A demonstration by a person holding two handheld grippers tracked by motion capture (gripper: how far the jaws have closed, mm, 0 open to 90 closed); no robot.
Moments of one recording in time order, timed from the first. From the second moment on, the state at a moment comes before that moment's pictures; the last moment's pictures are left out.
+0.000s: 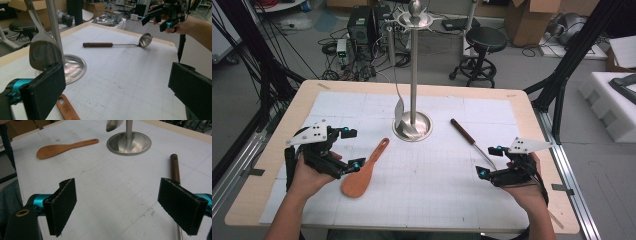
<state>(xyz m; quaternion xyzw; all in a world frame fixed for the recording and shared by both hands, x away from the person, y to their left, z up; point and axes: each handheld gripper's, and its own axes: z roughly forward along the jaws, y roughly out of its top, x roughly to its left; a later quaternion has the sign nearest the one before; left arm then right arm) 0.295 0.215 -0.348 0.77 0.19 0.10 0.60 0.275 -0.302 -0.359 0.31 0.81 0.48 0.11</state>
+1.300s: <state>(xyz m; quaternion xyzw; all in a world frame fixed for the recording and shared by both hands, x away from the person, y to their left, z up) 0.296 0.214 -0.347 0.77 0.18 0.11 0.60 0.372 -0.281 -0.344 0.38 0.84 0.38 0.11</state>
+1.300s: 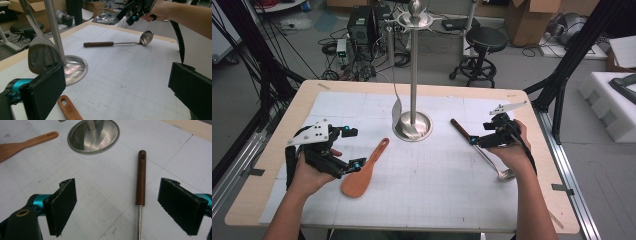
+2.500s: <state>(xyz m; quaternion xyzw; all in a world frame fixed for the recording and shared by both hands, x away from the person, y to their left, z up) 0.297 0.208 -0.346 0.78 0.17 0.11 0.60 0.429 -0.266 -0.375 0.42 0.86 0.28 0.08</state>
